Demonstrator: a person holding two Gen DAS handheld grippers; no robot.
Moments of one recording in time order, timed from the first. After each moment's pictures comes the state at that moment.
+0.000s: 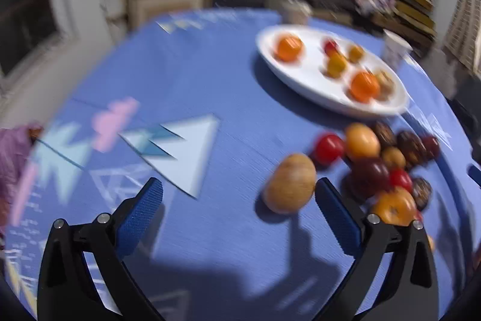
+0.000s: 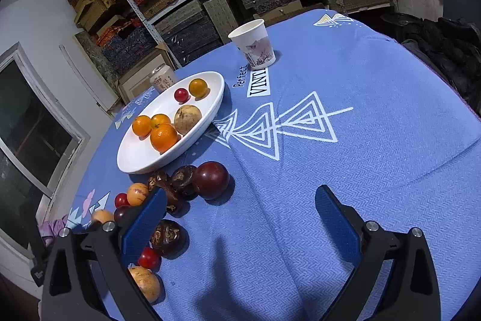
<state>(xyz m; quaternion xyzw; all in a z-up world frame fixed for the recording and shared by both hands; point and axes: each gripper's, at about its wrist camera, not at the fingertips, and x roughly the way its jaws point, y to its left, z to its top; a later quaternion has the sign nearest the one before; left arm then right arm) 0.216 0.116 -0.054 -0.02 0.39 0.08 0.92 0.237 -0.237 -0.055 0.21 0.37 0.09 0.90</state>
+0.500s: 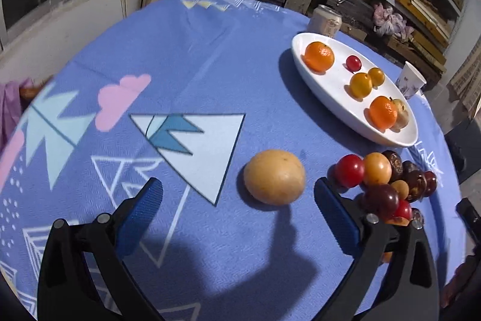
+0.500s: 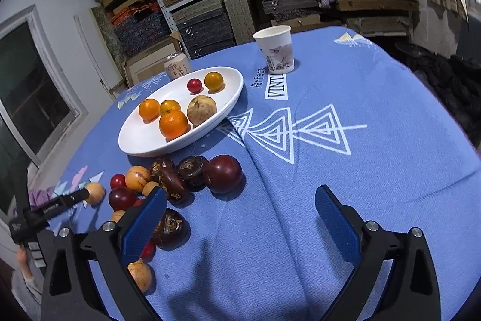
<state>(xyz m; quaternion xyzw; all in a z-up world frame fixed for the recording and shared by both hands) 0.232 0.146 -0.067 -0.10 0.42 0.08 0.90 0.232 -0.212 -0.047 0.12 0.36 0.10 0.92</state>
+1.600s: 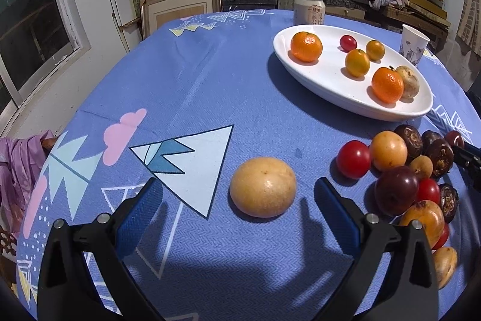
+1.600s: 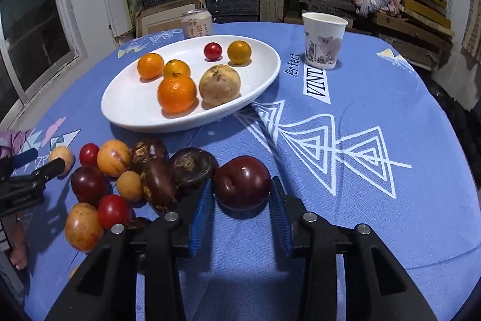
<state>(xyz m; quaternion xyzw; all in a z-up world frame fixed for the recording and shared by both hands) 0.238 0.114 -0.070 0.01 0.41 0.10 0.91 0.285 -0.165 -0.069 0.00 0.41 0.13 0.91</state>
